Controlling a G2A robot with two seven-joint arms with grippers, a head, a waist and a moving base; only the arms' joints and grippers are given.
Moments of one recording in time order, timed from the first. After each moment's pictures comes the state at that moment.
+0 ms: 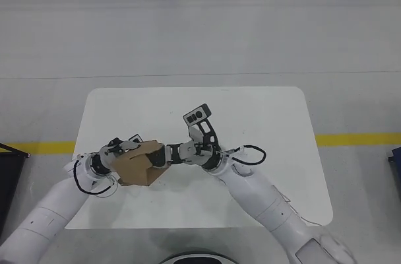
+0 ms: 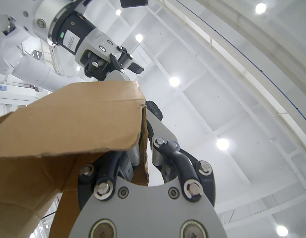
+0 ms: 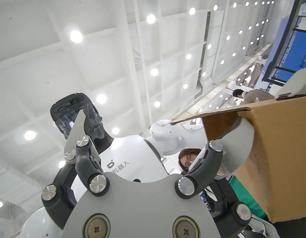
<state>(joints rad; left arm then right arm) 1.01 -0.98 -0.86 -1.18 -1.54 0.28 -1.54 -1.05 -1.35 0.87 -1.42 1.12 -0.41 1.12</state>
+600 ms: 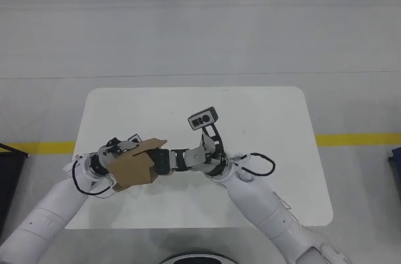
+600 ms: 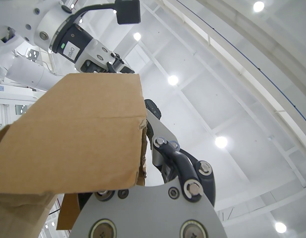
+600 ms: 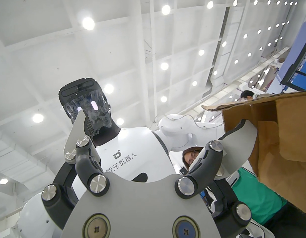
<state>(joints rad) 1.02 -0.97 -0.86 -1.19 -1.56 0.28 -1.54 -1.14 -1.36 0.93 -1.53 1.16 -0.44 1.21</state>
